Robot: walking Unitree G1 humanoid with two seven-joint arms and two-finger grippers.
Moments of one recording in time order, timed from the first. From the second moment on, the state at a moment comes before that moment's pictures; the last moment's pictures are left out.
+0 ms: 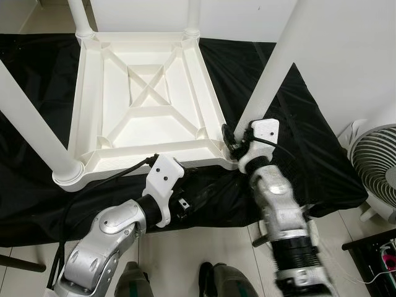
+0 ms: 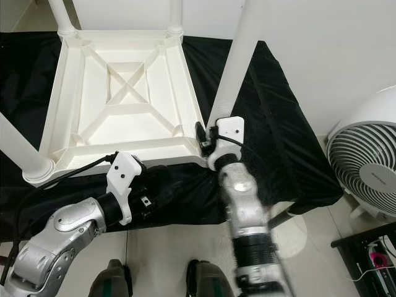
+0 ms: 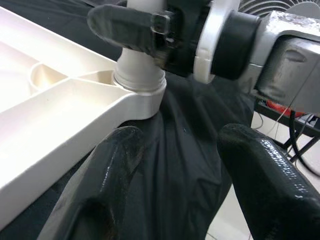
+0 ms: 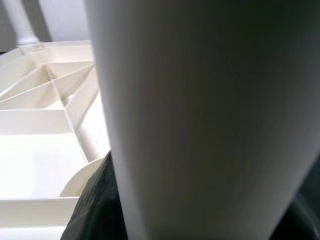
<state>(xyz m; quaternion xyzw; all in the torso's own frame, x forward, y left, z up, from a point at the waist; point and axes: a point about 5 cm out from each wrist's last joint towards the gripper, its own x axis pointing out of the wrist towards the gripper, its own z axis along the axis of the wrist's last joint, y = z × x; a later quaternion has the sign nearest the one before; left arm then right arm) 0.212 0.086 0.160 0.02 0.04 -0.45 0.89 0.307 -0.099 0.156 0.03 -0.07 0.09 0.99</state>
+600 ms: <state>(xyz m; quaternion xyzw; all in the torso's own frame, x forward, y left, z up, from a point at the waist) 0.211 0.086 0.159 0.02 0.04 -0.45 0.89 0.304 -0.113 0.166 0.02 -0.10 0.20 0.98</state>
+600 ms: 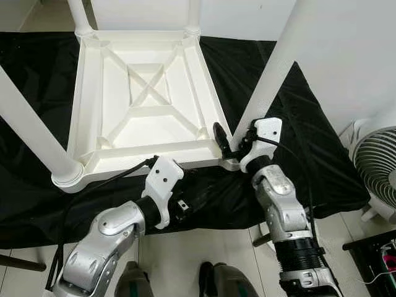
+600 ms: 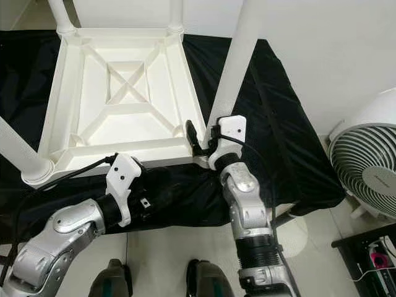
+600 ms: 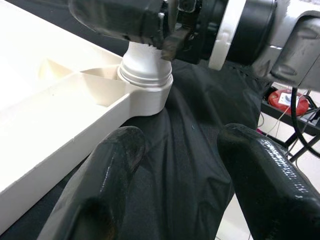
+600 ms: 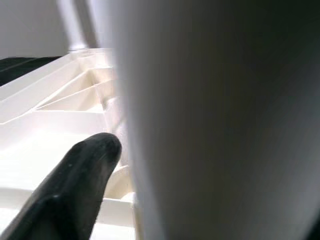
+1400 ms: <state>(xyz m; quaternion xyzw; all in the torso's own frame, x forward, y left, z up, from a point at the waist) 0.211 0.086 0.160 0.02 0.05 -0.46 0.89 0.301 -0.151 0.156 -0.07 -0.04 0.42 0.90</state>
